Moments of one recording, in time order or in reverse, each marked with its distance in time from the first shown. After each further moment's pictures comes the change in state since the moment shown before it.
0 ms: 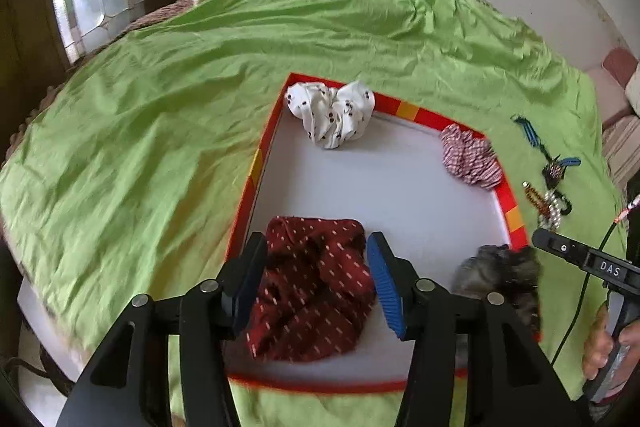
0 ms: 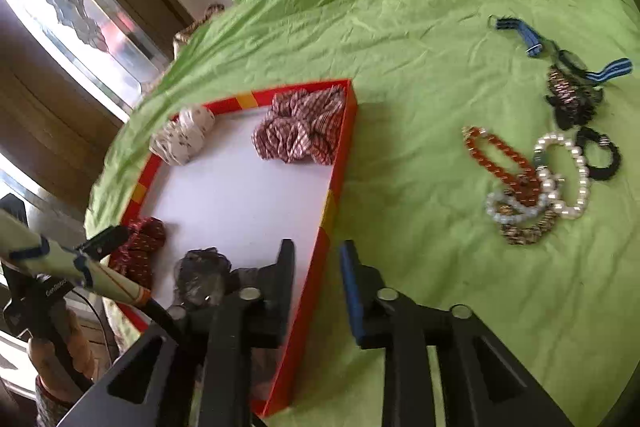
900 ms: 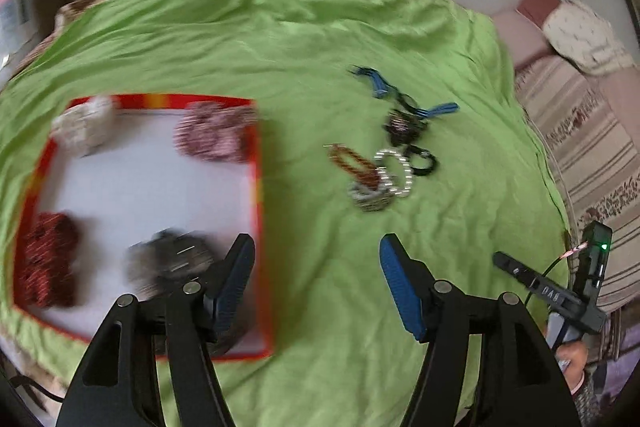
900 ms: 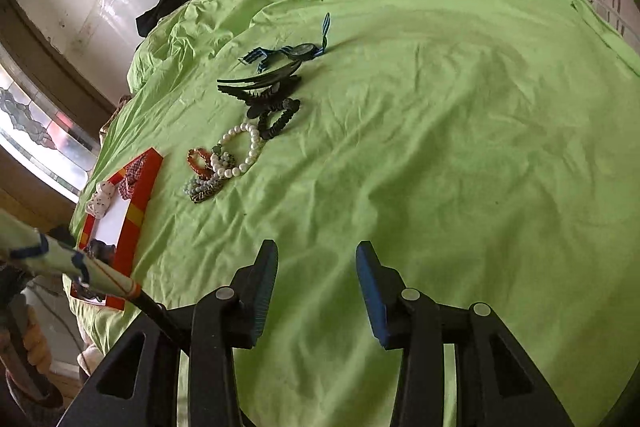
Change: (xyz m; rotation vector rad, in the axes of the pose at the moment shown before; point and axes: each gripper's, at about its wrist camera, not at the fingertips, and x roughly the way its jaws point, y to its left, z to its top) left arm -0.004 -0.239 -0.013 0.177 0.106 -0.245; right arm -0.141 -0.219 -0.088 0.280 -0.150 -0.135
